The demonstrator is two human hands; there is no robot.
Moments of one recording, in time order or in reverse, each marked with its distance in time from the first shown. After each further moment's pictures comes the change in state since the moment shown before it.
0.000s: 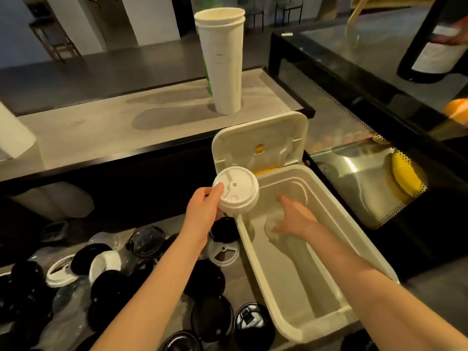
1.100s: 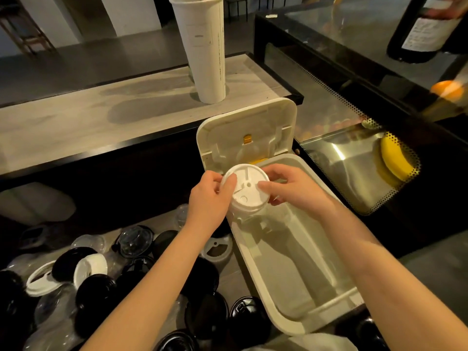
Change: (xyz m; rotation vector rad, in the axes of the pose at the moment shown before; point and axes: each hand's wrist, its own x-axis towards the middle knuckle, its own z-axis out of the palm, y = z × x) left_hand 0.000 0.004 0.022 0.385 -0.037 0.336; right_hand -0.056 -0.058 -0.076 0.725 0.051 -0.162
